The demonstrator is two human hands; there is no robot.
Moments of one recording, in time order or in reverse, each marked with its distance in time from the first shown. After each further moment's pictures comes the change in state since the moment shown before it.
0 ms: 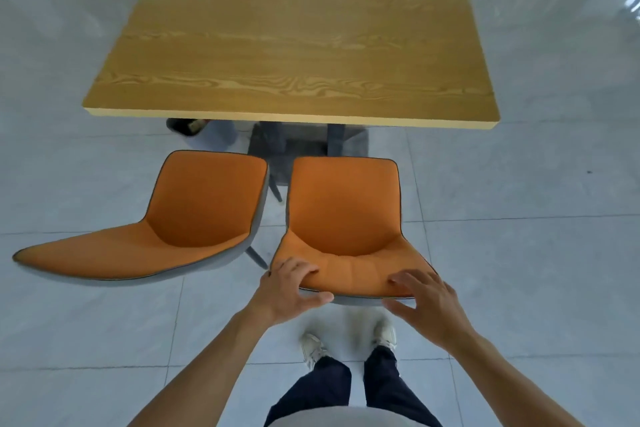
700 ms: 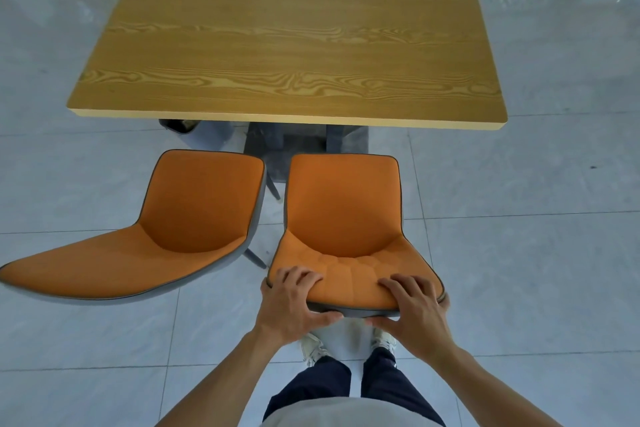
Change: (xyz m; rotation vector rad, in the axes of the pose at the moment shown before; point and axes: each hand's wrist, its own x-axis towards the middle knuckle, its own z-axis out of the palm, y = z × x) left_hand 0.022 -0.008 0.028 0.179 0.178 0.021; right_hand 0.028 -0.010 0.028 -0.141 0.092 0.024
